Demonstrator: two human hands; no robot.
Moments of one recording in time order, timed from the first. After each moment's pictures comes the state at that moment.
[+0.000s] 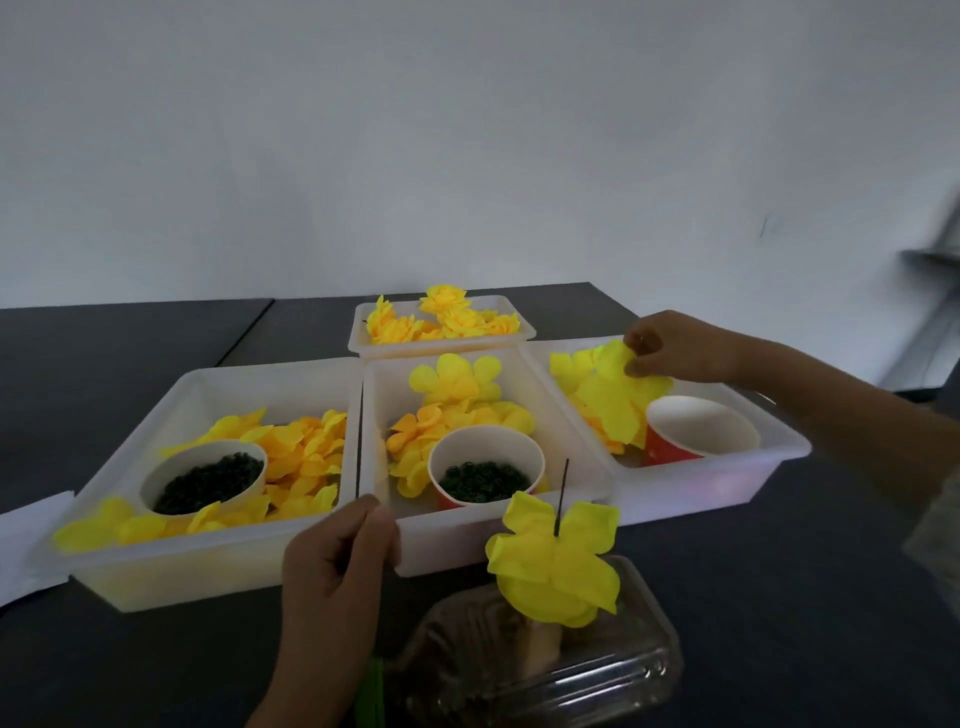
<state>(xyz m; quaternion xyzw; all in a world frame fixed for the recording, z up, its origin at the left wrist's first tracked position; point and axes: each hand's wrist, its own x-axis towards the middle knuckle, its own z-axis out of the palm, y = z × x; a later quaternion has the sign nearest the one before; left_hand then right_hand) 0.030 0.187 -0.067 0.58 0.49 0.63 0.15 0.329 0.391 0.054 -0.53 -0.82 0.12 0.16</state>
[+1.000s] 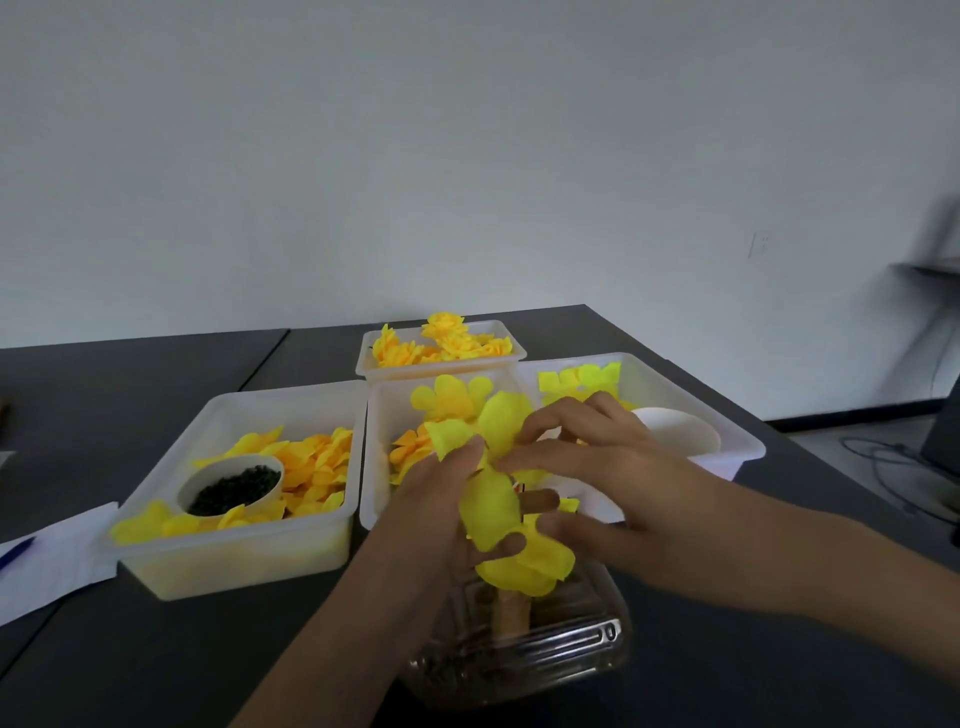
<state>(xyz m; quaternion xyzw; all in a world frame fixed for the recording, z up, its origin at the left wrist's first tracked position) 0.107 0.151 0.035 0.38 0.45 0.54 0.60 0.284 0.174 0.059 -0.30 -0.93 0.01 0.23</state>
